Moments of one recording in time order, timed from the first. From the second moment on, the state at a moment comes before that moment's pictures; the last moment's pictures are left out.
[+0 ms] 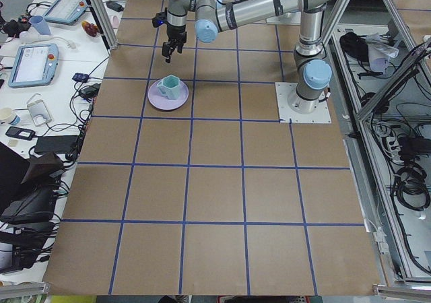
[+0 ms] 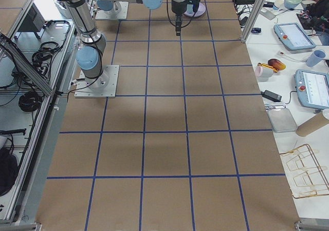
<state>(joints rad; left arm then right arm) -1.54 -1.80 -1.64 -1.09 1.68 0.51 1.52 -1.59 1.64 -1.68 -1.58 0.04</state>
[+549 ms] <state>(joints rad) -1.54 -1.69 -1.51 -1.40 1.58 0.20 1.52 -1.59 1.64 -1.68 -1.58 0.04</state>
